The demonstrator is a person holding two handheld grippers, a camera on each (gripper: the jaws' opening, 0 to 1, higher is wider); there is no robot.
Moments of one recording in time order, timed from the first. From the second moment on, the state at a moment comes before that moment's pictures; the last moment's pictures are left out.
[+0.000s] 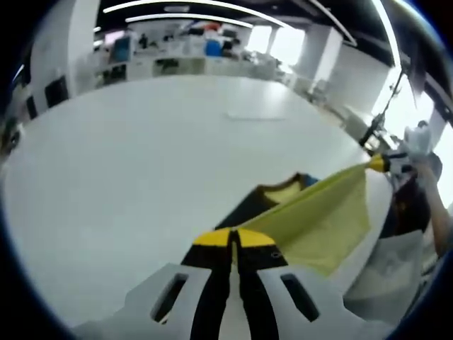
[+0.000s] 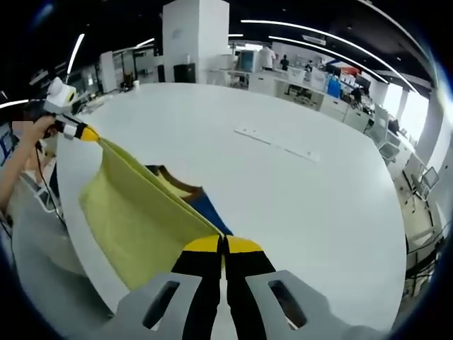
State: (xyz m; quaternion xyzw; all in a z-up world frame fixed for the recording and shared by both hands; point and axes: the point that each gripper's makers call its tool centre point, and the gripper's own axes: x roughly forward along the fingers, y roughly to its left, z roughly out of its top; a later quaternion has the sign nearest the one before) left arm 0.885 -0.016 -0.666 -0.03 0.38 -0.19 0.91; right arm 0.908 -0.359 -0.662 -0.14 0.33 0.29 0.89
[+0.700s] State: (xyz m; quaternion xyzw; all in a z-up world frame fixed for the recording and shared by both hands) left arm 0.919 0.005 -0.691 -0.03 0.39 -0.18 0.90; right arm 0.928 -0.359 -0.683 -0.15 0.34 0.30 0.88
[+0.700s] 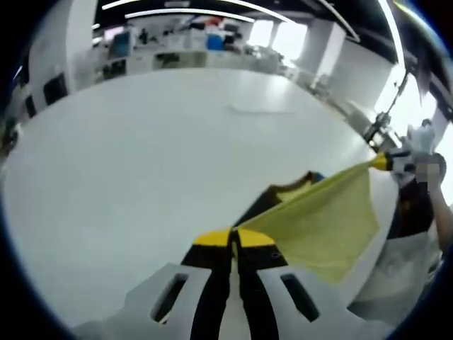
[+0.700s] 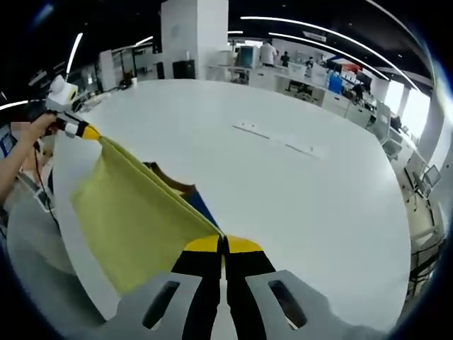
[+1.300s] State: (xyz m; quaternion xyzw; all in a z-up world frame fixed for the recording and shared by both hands) left arm 0.937 0.009 -0.712 -0.01 0.41 -0.18 0.89; right arm 0.944 -0.355 -0.704 -0.15 0.35 0.30 0.87
